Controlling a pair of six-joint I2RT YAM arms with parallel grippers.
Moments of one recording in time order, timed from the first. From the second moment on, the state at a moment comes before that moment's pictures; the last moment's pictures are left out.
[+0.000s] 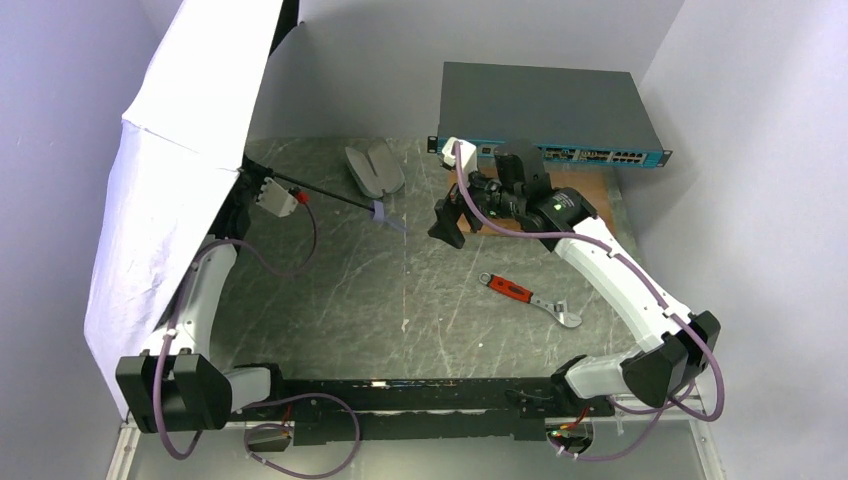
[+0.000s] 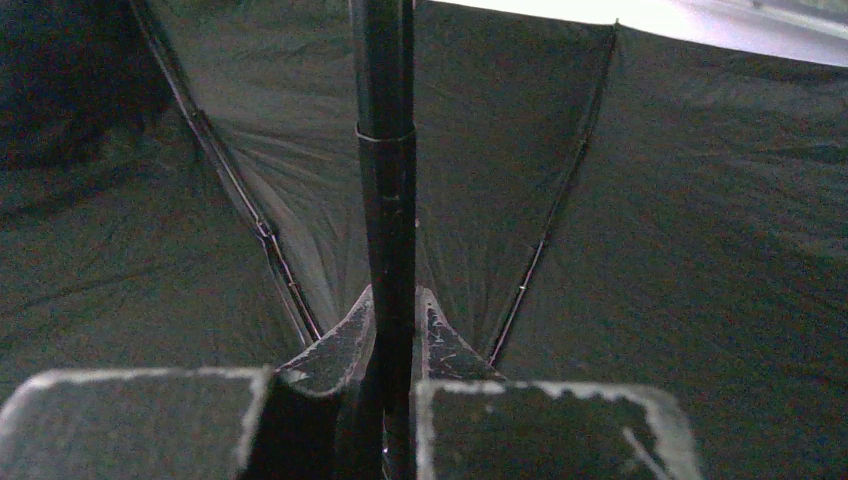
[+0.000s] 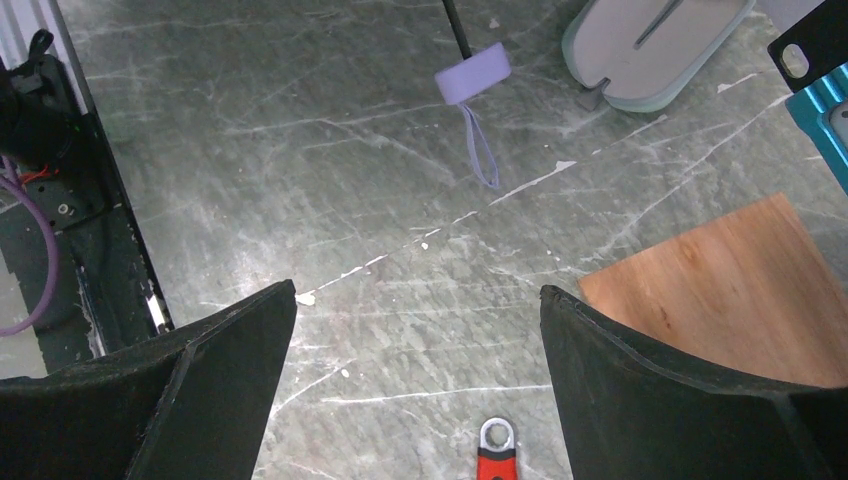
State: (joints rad) left arm 0.05 1.21 1.13 -0.29 -0.09 2.09; right arm 0.57 1.34 1.39 -0.60 -0.47 -0.24
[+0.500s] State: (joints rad) left arm 0.06 1.28 1.29 -0.53 -0.14 2.08; right arm 0.57 1.32 1.38 -0.60 -0.48 -0.24
